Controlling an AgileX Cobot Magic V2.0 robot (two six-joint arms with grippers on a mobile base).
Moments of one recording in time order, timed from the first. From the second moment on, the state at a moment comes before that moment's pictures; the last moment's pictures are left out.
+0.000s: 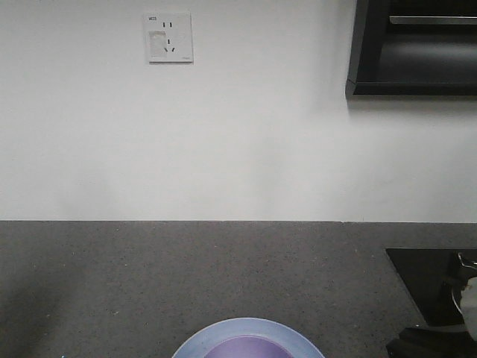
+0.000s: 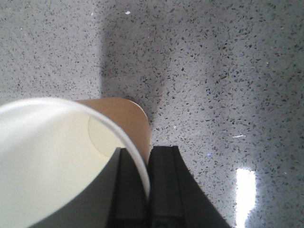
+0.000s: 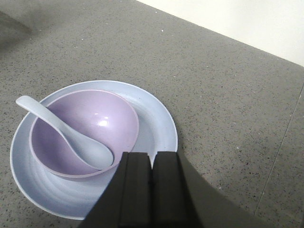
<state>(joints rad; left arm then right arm) 0.04 1.49 -1.24 0.35 1.15 0.03 0.39 0.79 -0.74 0.26 0.57 -0.37</state>
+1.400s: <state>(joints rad) -0.50 1.40 -1.24 -0.08 1.10 0.29 0.39 0.79 -0.74 0.26 0.57 -0.37</state>
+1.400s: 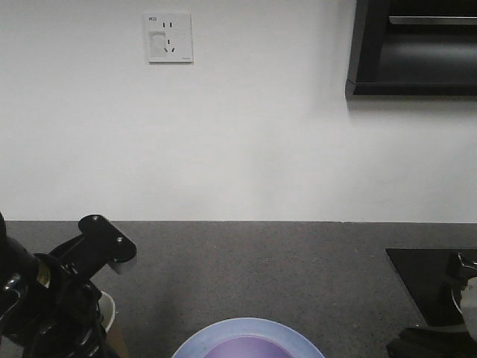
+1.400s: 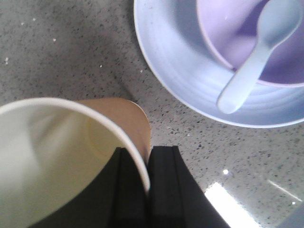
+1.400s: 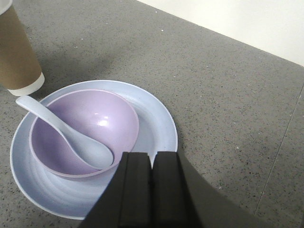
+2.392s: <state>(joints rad) -0.50 1.46 -1.24 0.01 1.07 0.23 0.39 0.79 -0.74 0.26 0.58 -0.36</state>
